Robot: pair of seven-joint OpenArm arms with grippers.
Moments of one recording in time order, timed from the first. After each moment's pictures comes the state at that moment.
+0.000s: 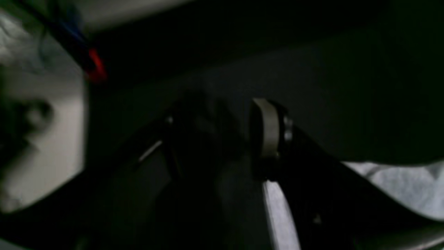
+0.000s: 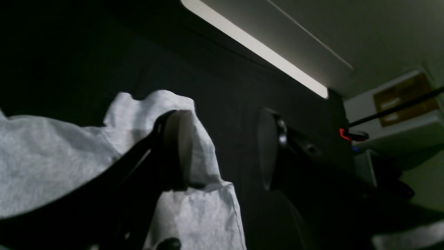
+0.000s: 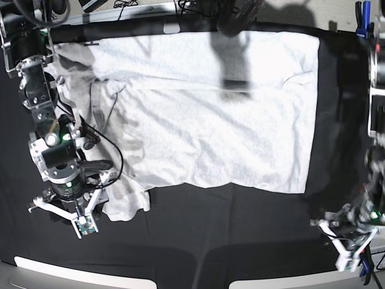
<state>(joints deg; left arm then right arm) -39.9 -27.0 13.7 56.6 -25.8 -11.8 39.5 13.5 32.0 -17.0 107.5 0.1 -1.0 -50.9</state>
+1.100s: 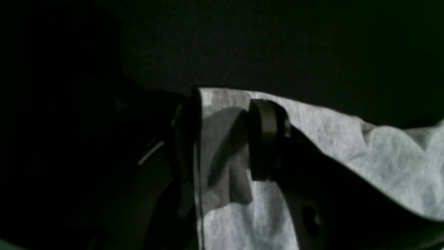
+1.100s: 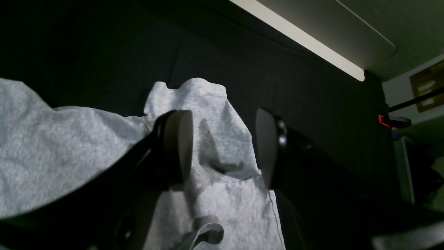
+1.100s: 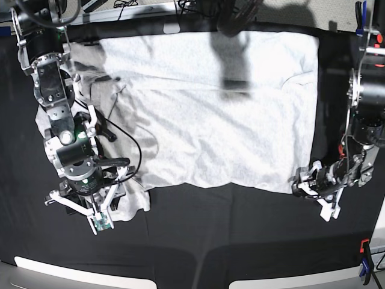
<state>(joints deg) -42.7 -18.3 13.4 16.6 -33.5 -30.1 27.0 13.1 26.1 -17.0 107.5 0.1 -0.5 -55.7</state>
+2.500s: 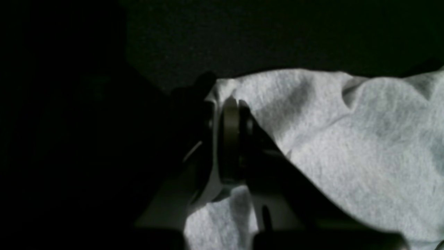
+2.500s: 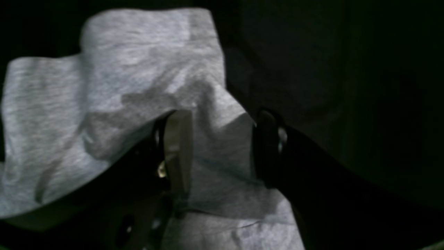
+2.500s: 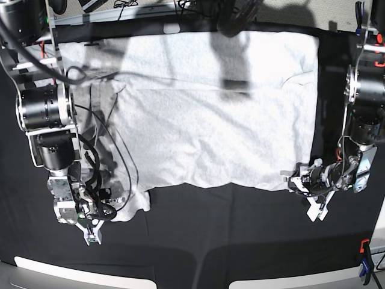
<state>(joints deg) -41.6 -18.1 13.5 22.8 -31.1 -30.5 32.0 48.1 16.1 -16.7 25.6 8.2 10.3 -37.6</state>
